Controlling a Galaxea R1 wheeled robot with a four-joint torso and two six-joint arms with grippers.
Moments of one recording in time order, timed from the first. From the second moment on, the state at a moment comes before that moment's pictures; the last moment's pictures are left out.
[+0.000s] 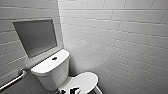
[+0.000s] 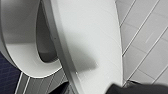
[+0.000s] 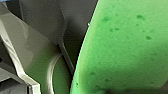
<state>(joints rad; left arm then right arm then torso) 0.78 2.45 -1.50 -0.63 -0.34 -0.88 -1.72 2.88 -2.40 0.06 0.15 0.07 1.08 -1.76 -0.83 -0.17</state>
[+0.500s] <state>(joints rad) 0.77 2.45 -1.52 -0.63 -0.32 -0.98 -1.72 2.88 -2.40 0.06 0.15 0.07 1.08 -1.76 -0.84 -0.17</state>
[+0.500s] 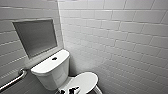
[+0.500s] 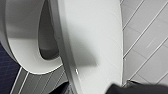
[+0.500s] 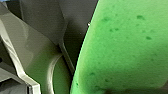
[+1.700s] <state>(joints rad) 0.63 2.22 -1.39 -0.60 -0.54 -1.03 -1.72 2.88 -2.41 0.06 0.15 0.07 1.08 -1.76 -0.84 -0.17</state>
